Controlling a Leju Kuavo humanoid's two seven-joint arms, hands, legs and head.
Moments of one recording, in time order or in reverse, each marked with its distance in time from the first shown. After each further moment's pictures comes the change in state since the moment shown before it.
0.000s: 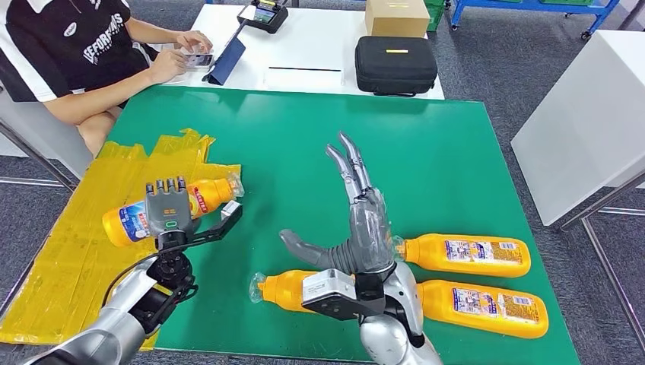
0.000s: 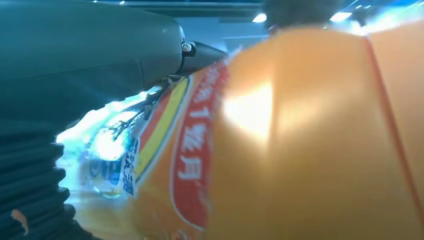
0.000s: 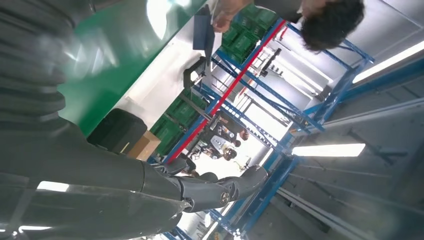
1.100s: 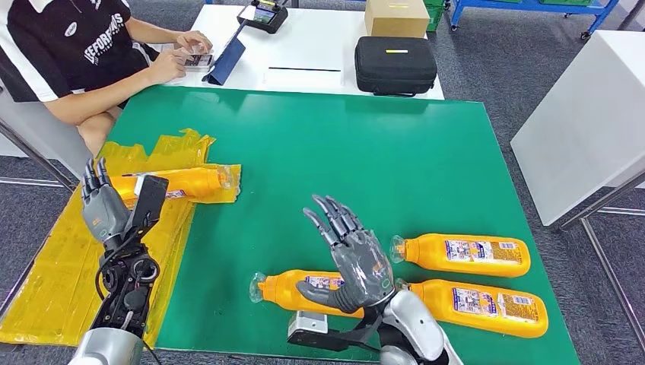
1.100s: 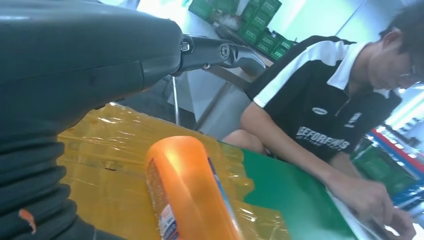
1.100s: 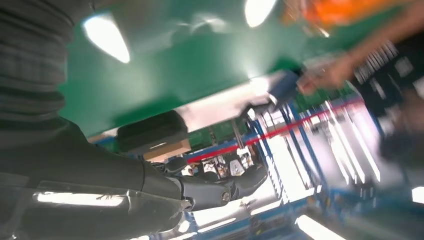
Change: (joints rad) left arm 0.138 -0.140 0.715 -0.284 0.621 0.200 -0.835; right arm 0.107 -0.186 0.036 0.008 0.336 0.172 0.112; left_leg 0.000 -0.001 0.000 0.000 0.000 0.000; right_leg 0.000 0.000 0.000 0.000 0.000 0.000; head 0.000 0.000
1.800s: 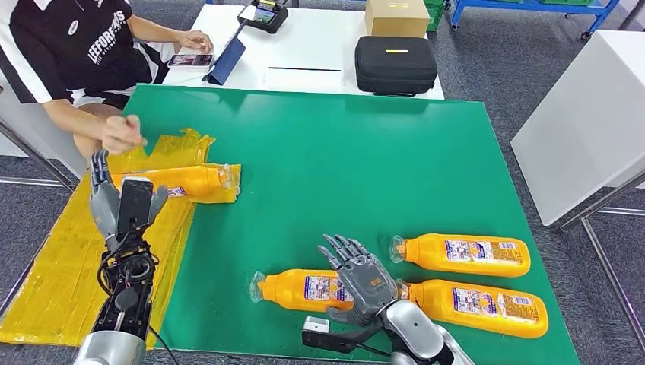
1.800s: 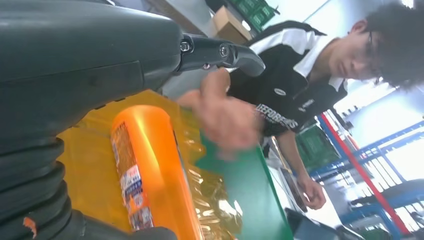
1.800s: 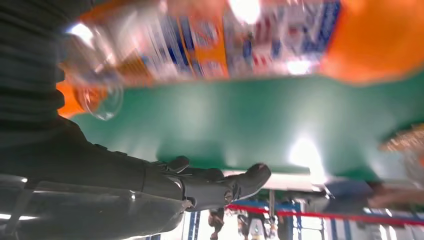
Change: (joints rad) left arm 0.020 -0.032 0.014 -0.077 0.298 -0.138 -0.249; right arm -0.038 -0.102 0.041 0.236 0.140 0.100 0.145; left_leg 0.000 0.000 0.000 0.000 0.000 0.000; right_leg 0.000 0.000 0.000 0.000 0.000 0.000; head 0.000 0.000
